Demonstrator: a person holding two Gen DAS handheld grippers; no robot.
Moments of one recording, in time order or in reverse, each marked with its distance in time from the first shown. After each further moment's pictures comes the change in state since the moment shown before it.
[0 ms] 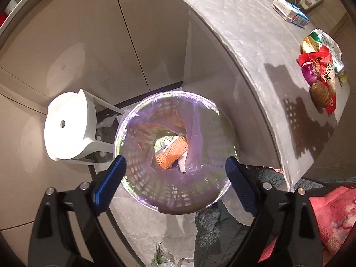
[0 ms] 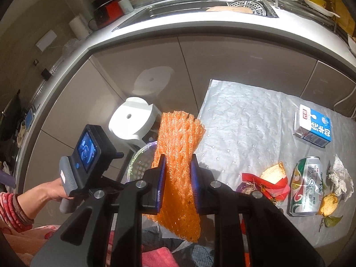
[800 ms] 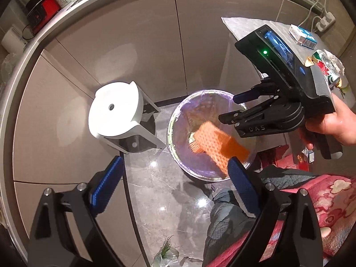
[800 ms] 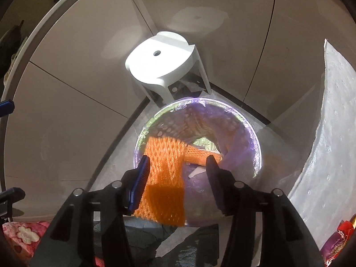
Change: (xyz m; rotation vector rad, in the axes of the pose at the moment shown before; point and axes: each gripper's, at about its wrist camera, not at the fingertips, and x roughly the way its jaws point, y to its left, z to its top) left arm -0.103 0.033 -0.066 -0.135 -0.081 0.176; right arm 0.188 0.085 -0.021 -0.221 0.289 0.094
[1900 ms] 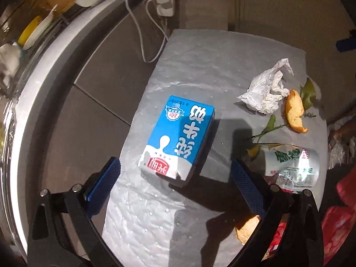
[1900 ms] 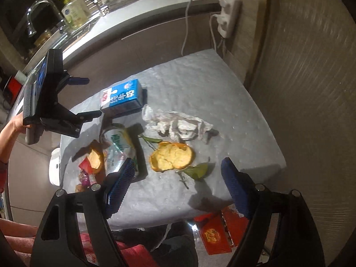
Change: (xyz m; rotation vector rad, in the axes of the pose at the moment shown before) left arm 0.065 -0.404 0.285 1.088 -0.226 -0.274; right arm -0.301 -0.300 -0.289 0.879 -0.360 -0.389
